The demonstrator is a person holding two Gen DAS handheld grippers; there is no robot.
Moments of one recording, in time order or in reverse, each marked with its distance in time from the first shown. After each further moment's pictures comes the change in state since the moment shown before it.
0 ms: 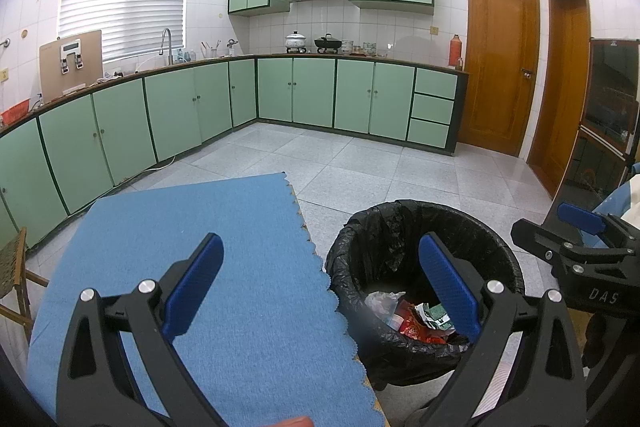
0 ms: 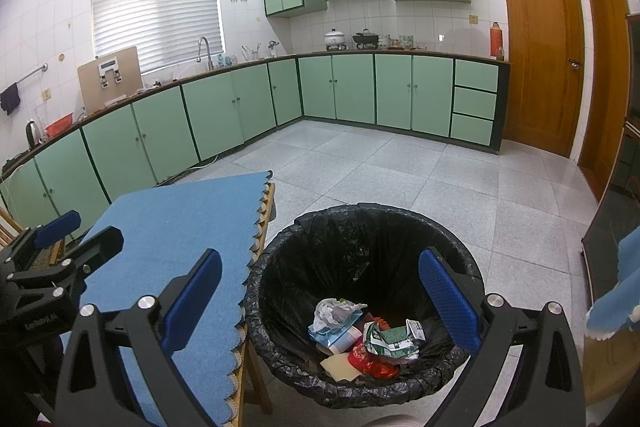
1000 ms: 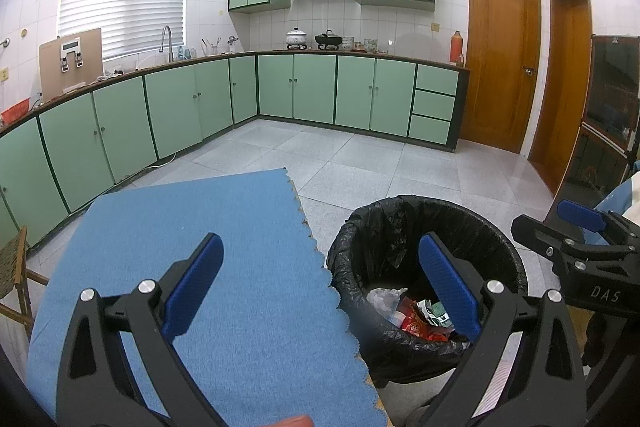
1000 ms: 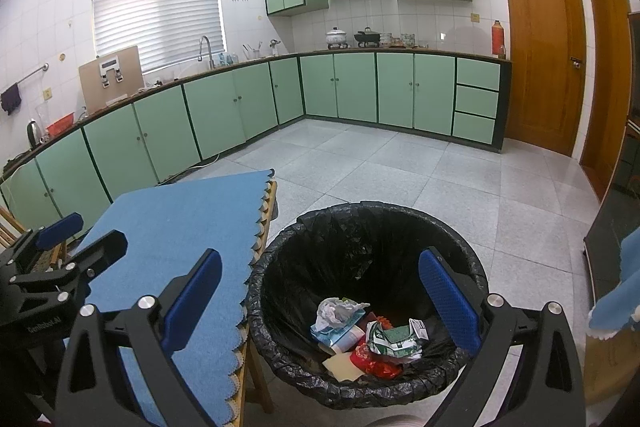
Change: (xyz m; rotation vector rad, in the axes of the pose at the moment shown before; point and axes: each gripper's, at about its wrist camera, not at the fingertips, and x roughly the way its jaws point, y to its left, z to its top) left arm 0.002 0.001 0.003 0.000 0.007 0.004; right arm 0.003 0.001 -0.001 -0.002 0.004 0.003
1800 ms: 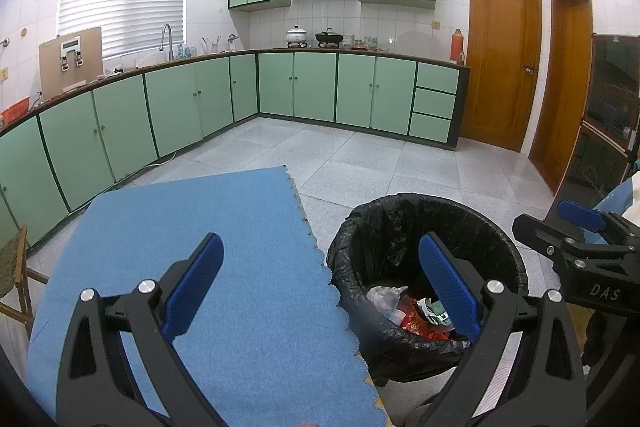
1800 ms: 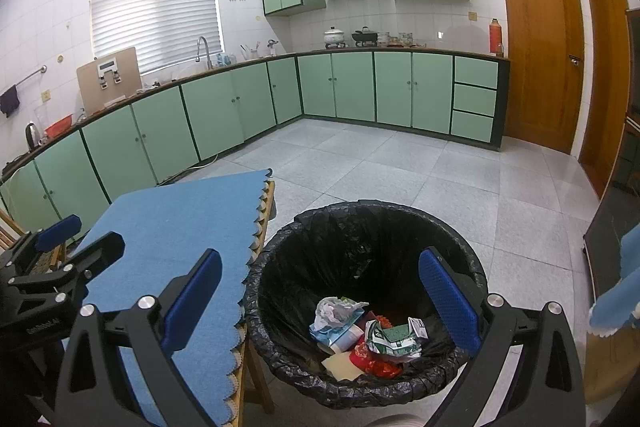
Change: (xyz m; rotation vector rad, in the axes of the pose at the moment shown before) left arm 0.003 -0.001 -0.006 0.000 0.005 0.004; right arm 0.000 0.001 0.001 0.005 0.004 -0.002
